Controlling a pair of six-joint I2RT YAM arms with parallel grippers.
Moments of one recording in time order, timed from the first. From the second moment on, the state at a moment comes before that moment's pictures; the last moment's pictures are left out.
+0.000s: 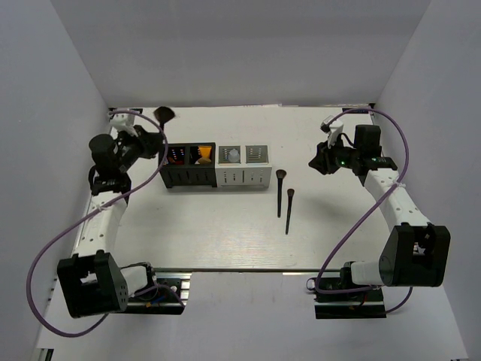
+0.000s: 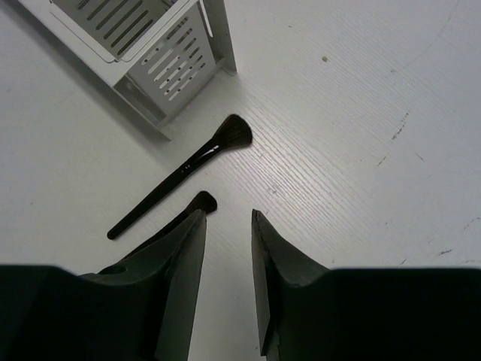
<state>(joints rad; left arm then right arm) 0.17 1.15 0.83 0.24 0.57 -0.20 0.04 1.35 1.02 -0.36 -0.68 -0.40</state>
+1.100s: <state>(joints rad) -0.51 1.97 1.29 0.91 0.56 -0.36 0.04 1.34 1.01 -0.36 -0.67 -0.37</state>
